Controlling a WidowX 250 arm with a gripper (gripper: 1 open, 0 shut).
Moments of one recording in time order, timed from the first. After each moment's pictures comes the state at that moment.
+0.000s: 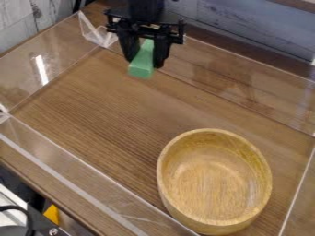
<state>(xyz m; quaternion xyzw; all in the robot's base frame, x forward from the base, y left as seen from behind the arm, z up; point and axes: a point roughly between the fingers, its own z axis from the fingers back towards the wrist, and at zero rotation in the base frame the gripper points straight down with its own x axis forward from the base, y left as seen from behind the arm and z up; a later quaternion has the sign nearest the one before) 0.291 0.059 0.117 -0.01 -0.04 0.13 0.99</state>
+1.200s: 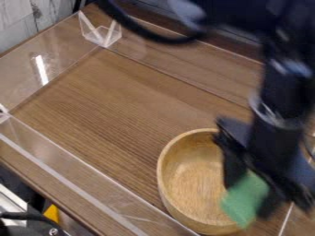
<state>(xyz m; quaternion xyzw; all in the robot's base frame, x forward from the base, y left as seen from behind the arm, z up) 0.188 -0.144 0.093 -0.03 0.02 -0.15 0.99</state>
